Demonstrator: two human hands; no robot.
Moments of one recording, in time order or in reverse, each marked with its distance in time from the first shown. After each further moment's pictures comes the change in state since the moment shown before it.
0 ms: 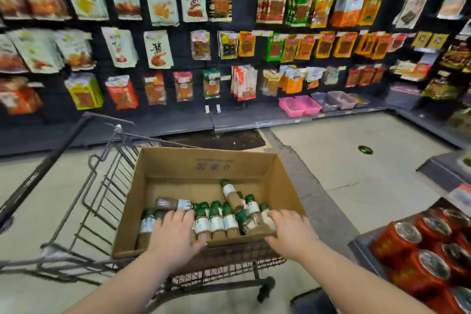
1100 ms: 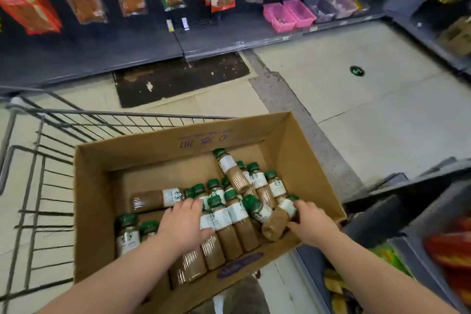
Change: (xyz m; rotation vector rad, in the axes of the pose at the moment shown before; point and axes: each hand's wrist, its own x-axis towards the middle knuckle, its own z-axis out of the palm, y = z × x) left_hand 0.210 -0.041 0.065 -0.071 -0.450 0.196; right_hand 0.174 0.026 0.069 0.208 -0.379 0.433
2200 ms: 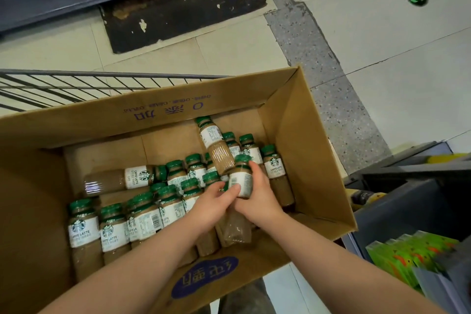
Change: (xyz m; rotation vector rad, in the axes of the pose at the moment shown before) left_hand 0.101 0.110 0.036 -1.097 -0.203 -0.337; right_hand 0.095 -0.034 0.028 0.797 -0.164 -0.196
